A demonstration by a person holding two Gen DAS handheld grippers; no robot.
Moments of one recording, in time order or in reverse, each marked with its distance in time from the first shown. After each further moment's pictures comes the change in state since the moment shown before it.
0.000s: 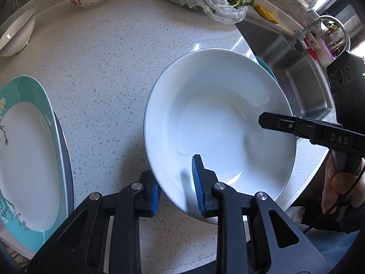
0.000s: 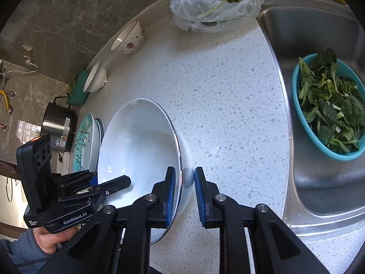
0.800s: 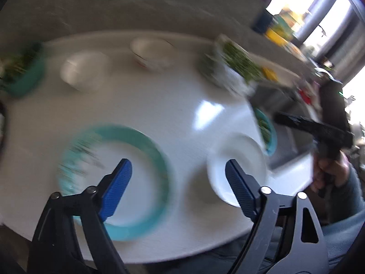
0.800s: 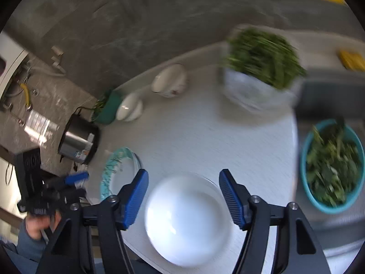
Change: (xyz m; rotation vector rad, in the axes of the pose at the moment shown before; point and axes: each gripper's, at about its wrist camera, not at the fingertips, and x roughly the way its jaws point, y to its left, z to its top) left arm -0.180 0.098 0.028 -0.098 -0.253 0.070; right arm -0.058 0.096 0.060 -0.183 -0.146 0.055
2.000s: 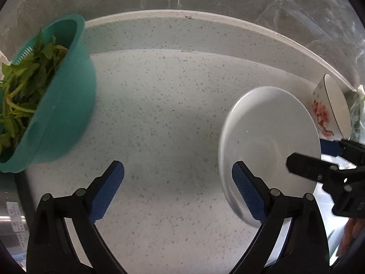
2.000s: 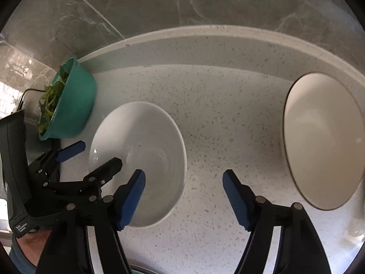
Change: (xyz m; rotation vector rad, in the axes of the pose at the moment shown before) left arm 0.205 0.255 0.166 -0.121 0.150 0.233; right arm 0.351 0.159 0.156 -0.053 0.290 -0.215
